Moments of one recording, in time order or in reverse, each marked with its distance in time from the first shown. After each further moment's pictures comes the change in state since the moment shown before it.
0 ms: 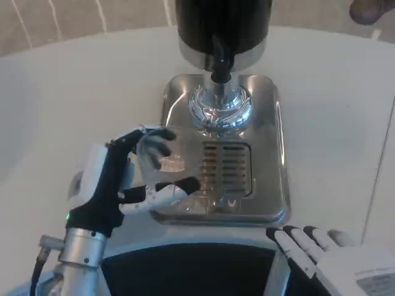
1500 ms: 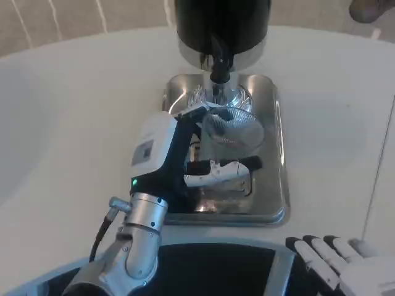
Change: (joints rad) left arm -0.315 -0.113 -0.265 0.309 0.086 0.128 0.250; right arm 0.023 0.036 -0.205 0.000 0.152 -0.135 0.049
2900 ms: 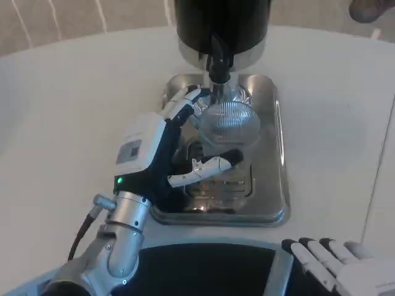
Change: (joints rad) left arm 0.016 0.080 -0.031 -0.028 0.016 0.044 -0.018; right arm 0.001 0.001 0.022 0.000 0.001 0.013 0.014
